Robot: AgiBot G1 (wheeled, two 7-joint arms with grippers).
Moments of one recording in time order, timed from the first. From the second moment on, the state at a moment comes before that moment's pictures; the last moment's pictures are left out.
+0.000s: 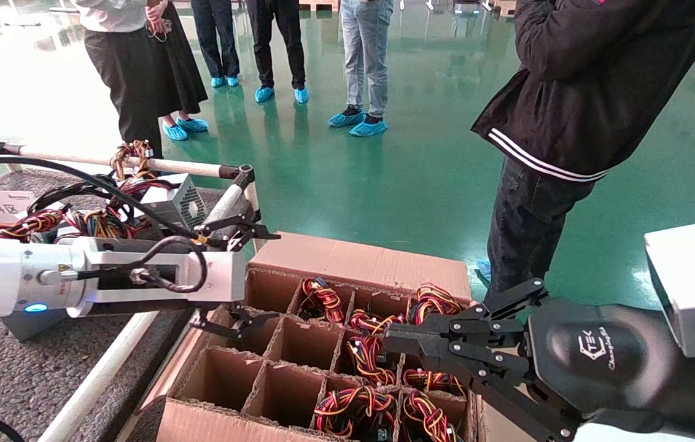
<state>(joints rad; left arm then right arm) -1.48 0.80 0.80 -1.28 1.43 1.03 0.06 1.07 -0.61 -0.28 1.28 -0.73 -1.50 0.19</state>
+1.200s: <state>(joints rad) -1.54 0.86 0.90 -1.22 1.44 0.99 0.03 1.07 -0.61 -0.28 1.28 -0.73 -1.50 0.19</state>
